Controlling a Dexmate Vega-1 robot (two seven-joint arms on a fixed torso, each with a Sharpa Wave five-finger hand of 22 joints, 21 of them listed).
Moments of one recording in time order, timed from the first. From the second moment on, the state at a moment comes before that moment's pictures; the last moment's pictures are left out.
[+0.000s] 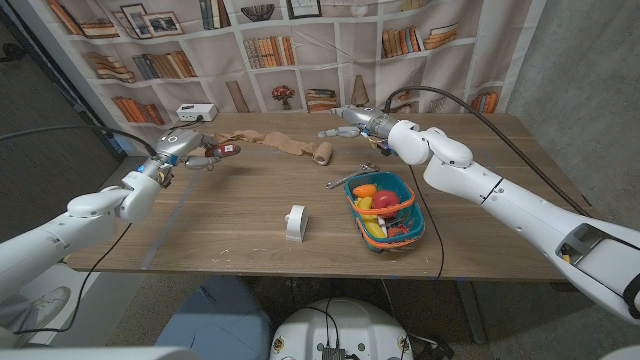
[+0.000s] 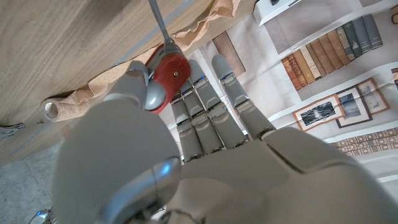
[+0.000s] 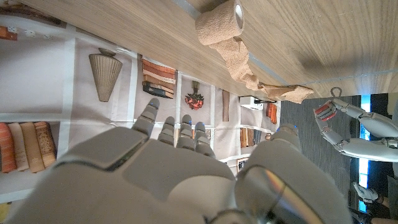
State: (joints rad) left arm 0.81 1.09 0.53 -1.35 0.58 -0.17 0.57; left_hand 0.99 -0.02 0.47 -0.17 0.18 0.91 -0.11 0.36 0.23 0.99 -0.20 0.23 0.47 1.01 -0.24 0.29 0.23 0.67 -0.04 0.72 0.19; right arm -0.46 -0.63 -0.82 -1.75 -0.58 -0.21 0.22; right_hand 0.40 0.08 -0.01 -0.13 0.19 -0.02 0.11 0.18 0.19 0.04 0.12 0.20 0.20 -0.11 0.13 0.24 0.20 0.06 0.21 0.21 0.17
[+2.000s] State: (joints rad) left arm 0.82 1.09 0.53 -1.32 0.57 -0.21 0.60; left_hand 0.99 -0.02 0.47 -0.16 0.18 0.92 -0.11 0.35 0.23 1.00 -0.20 0.22 0.46 1.01 -0.24 0.28 0.23 0.66 -0.04 0.74 0.19; right arm -0.40 -0.51 -0.93 -1.63 -0.66 -0.27 0.15; right_hand 0.49 0.06 0.01 -0.15 0.18 -0.04 0.12 0.21 0.20 0.10 0.16 0.22 0.22 -0.01 0.12 0.24 0.20 0.20 0.21 0.22 0.17
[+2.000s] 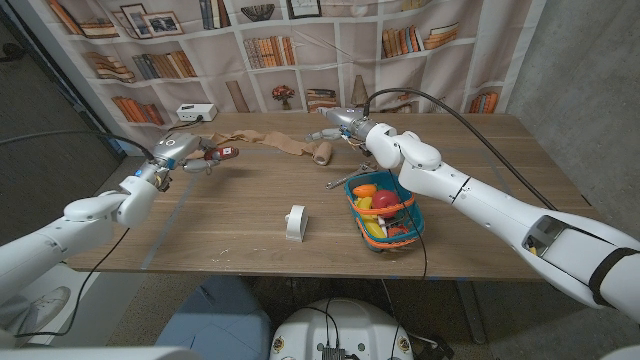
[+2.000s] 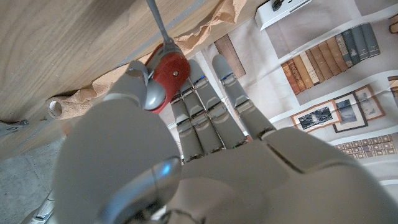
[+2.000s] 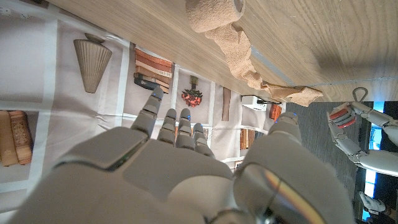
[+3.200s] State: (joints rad) left arm 0.80 1.07 0.54 -1.30 0.56 -0.21 0.59; left_hand 0.99 -0.02 0.47 -0.17 0.18 0.94 -0.11 0.34 0.23 1.01 -0.19 0.22 0.45 1.02 -0.24 0.28 0.23 0.66 -0.04 0.76 0.19; right arm -0.31 -0.41 -1.01 -1.46 -0.67 -0.30 0.13; right_hand 0.54 0.03 0.02 -0.16 0.18 -0.05 0.12 0.21 0.21 0.10 0.20 0.22 0.22 -0.01 0.17 0.23 0.20 0.20 0.21 0.20 0.17
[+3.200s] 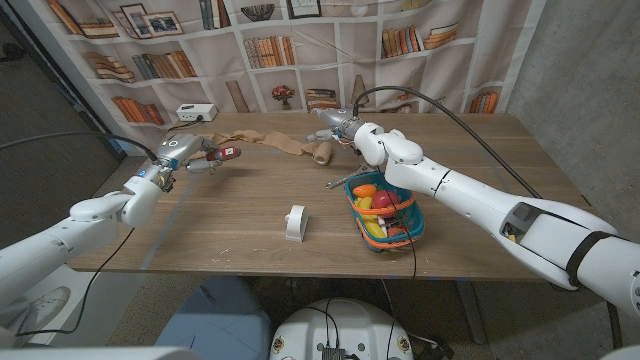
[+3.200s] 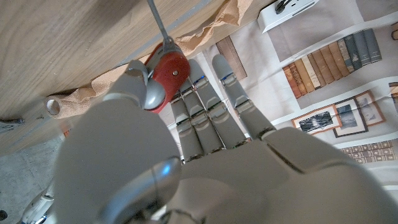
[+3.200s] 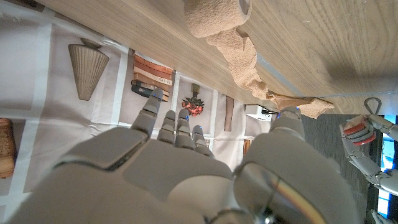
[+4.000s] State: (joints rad) left arm 0.78 1.06 0.56 -1.28 0.56 -0.22 0.59; left_hand 0.99 -0.03 0.47 -0.17 0.18 0.94 -0.11 0.34 0.23 1.01 -0.19 0.22 0.45 1.02 -0.24 0.28 0.23 0.65 -0.05 0.77 0.19; right arm -0.26 -0.35 -1.08 -1.35 -0.68 -0.32 0.12; right_hand 0.54 0.03 0.03 -0.15 0.18 -0.03 0.11 0.21 0.21 0.11 0.19 0.22 0.22 -0.01 0.15 0.22 0.21 0.20 0.21 0.20 0.17
